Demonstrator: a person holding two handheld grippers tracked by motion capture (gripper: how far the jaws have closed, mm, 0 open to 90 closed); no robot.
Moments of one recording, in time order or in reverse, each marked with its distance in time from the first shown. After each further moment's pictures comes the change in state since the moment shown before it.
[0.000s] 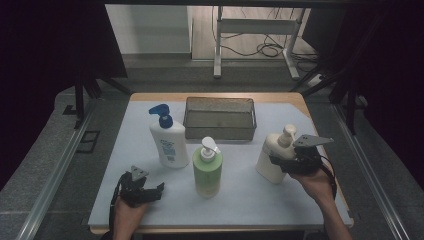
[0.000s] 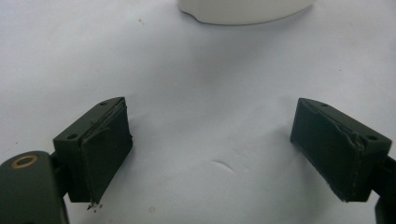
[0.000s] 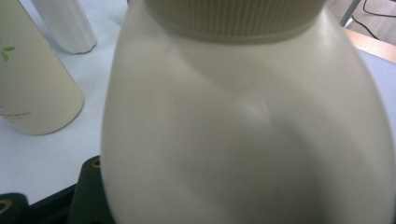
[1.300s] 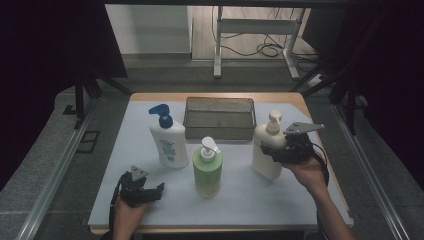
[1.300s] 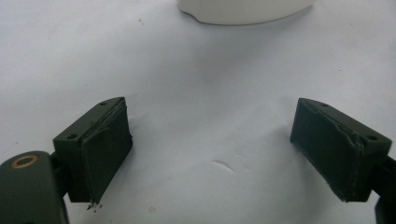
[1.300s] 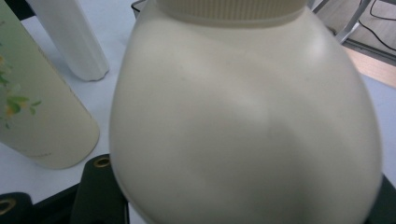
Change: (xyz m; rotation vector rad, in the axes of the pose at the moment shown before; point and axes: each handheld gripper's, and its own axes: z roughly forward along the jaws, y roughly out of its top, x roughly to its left) left arm 0.000 0.000 0.000 0.000 -0.001 0.001; right arm 0.012 0.045 0.007 0.005 0.018 0.000
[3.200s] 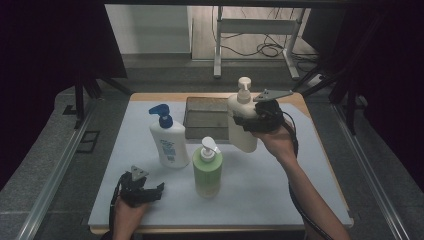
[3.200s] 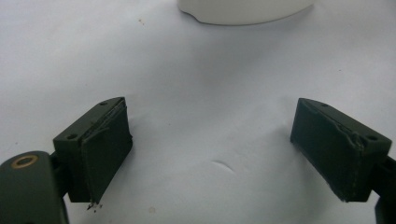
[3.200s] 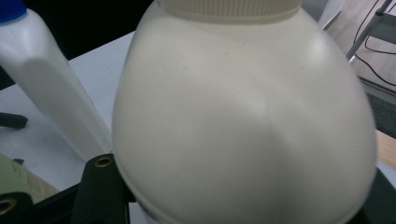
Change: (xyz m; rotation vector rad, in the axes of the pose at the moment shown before) left arm 0.000 0.000 0.000 0.000 -0.001 0.001; right arm 0.021 0.099 0.046 -0.061 -0.013 -0.022
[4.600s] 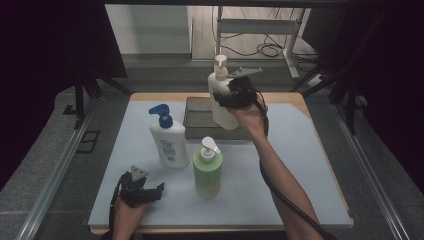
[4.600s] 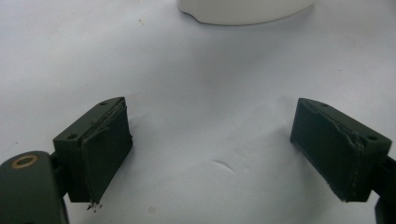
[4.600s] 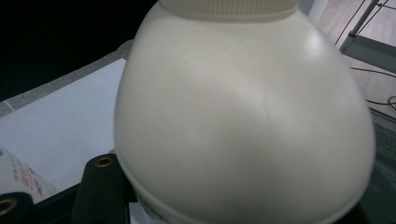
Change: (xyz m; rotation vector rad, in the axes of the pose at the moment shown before) left arm 0.000 0.000 0.000 -0.004 0.001 -0.002; right arm 0.000 0.057 0.073 -0.048 -0.081 0.003
